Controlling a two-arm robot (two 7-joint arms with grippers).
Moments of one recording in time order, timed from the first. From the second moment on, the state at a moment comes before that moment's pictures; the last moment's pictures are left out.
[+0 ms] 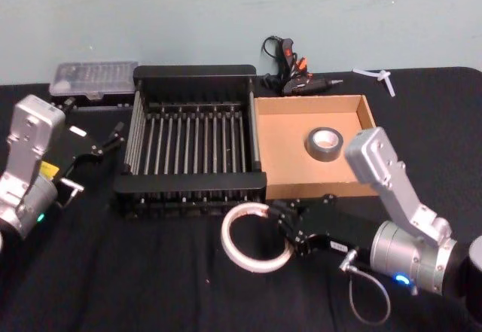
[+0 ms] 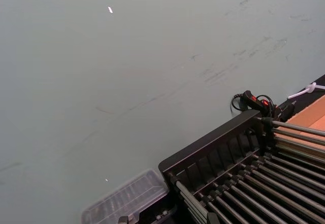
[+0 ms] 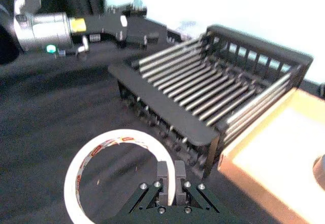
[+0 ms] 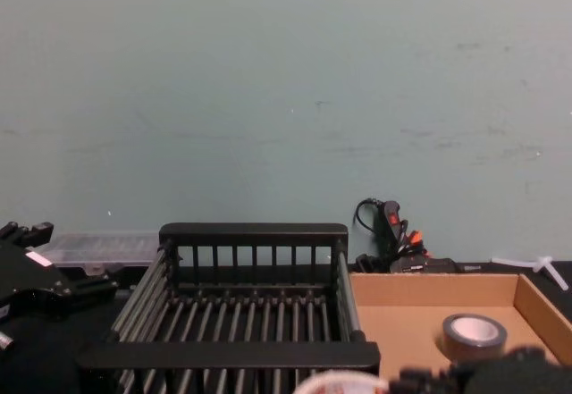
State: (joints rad) left arm -0.20 0.60 0.45 -1.41 -0.25 -0.12 0.03; right arm -0.03 0.49 -0.37 -1.83 0.30 0.34 0.47
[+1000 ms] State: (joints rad) left arm -0.20 0.60 0.45 -1.41 -0.25 -0.12 0.03; right arm 0.24 0.34 -0.42 -1.66 0.34 0.28 0.35
